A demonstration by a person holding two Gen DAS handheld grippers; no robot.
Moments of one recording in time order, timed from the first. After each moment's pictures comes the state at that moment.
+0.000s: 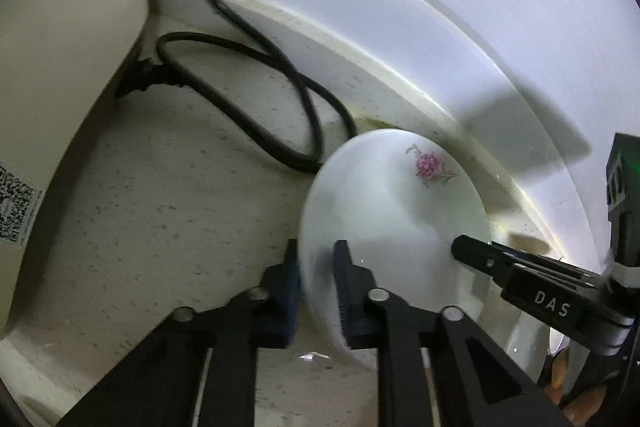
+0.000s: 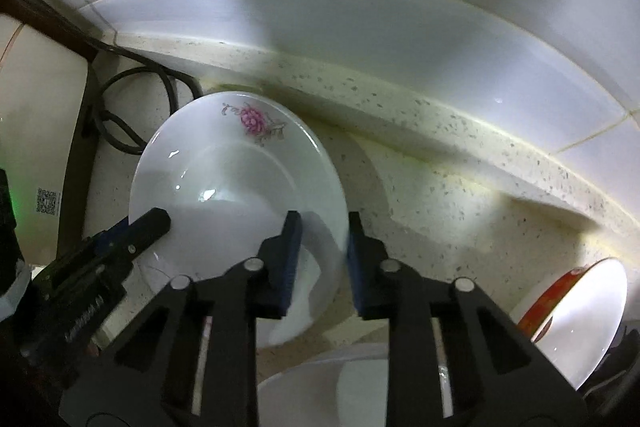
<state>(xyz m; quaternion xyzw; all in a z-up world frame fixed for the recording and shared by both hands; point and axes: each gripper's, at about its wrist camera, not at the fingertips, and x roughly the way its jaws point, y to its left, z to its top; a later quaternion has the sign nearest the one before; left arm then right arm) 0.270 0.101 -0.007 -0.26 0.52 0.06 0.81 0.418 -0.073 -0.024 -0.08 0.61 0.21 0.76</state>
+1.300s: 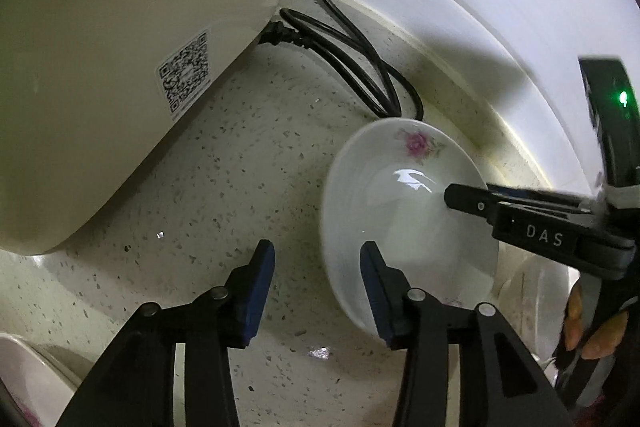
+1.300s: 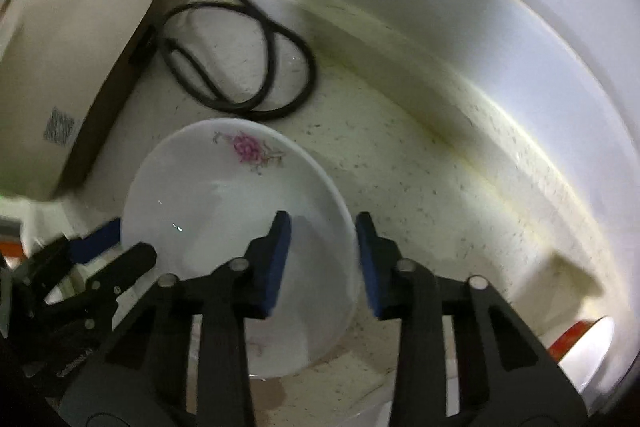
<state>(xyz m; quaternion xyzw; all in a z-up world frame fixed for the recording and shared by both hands) 0.250 0.115 -0.047 -0.25 0.52 0.10 0.81 0.389 0.019 -0.021 -0.21 0.58 0.30 0.73</state>
